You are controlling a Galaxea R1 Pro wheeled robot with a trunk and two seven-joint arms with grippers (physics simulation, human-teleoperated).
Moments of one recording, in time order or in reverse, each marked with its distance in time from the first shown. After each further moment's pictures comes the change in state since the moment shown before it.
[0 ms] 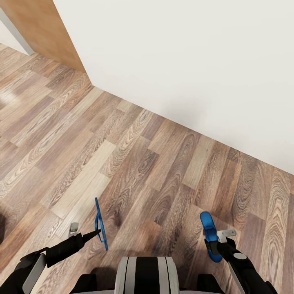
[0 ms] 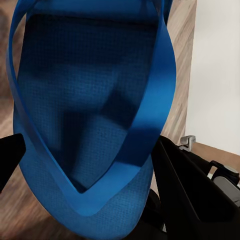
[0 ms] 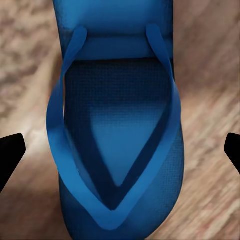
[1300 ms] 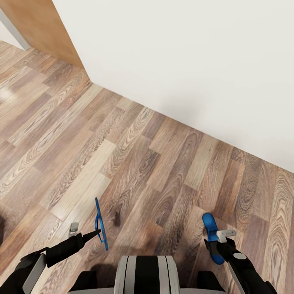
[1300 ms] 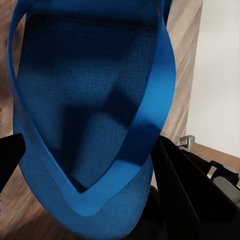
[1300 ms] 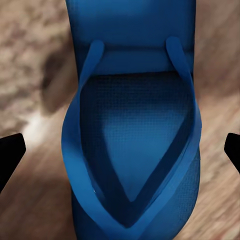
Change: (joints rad) left arm 0.000 -0.001 0.000 0.000 0.000 0.001 -0.001; right arm 0.000 0.001 0.001 0.000 0.000 0.000 0.000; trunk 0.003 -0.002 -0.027
